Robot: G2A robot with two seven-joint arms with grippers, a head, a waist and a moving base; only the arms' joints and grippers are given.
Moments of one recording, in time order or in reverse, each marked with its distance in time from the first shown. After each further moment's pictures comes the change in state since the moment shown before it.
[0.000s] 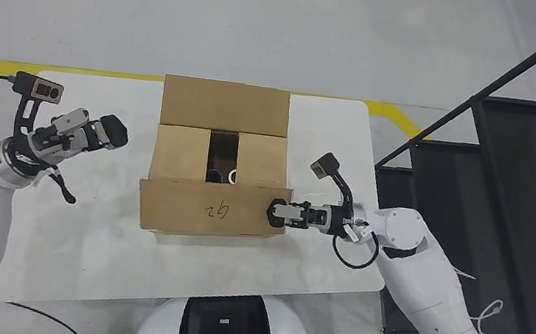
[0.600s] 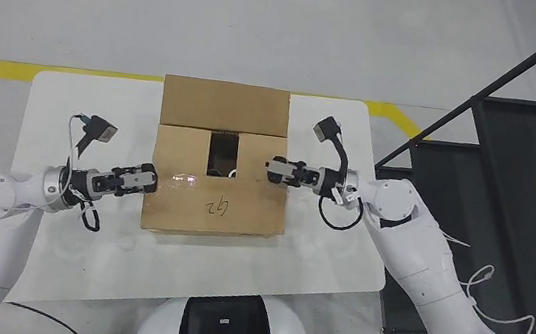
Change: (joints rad) left arm 0.039 0.007 0.127 0.003 0.311 -0.045 -0.043; right arm 0.216 -0.035 -0.076 0.166 -0.102 -0.074 -0.200
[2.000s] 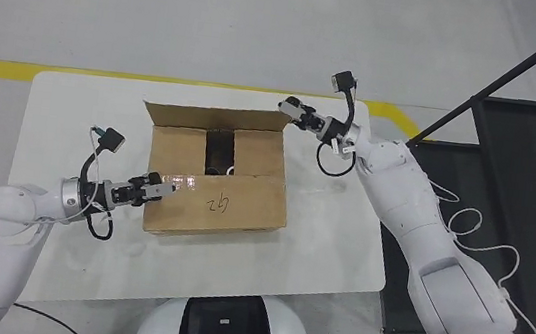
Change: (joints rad) left arm 0.095 0.027 0.020 -0.159 0.202 0.048 0.181; right arm 0.404 -0.139 -0.162 0.661 -0.046 -0.460 -0.121
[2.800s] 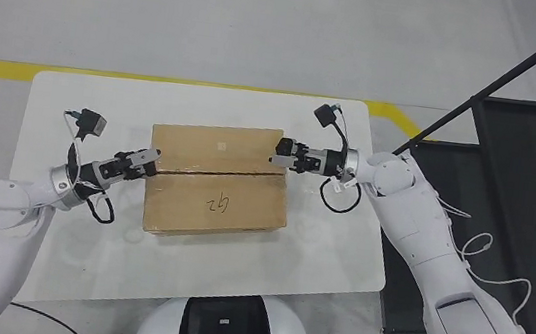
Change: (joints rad) left arm -0.052 -0.007 0.015 0.106 -0.107 0.016 0.144; right arm -0.195 0.094 0.090 -0.337 -0.113 0.145 0.195
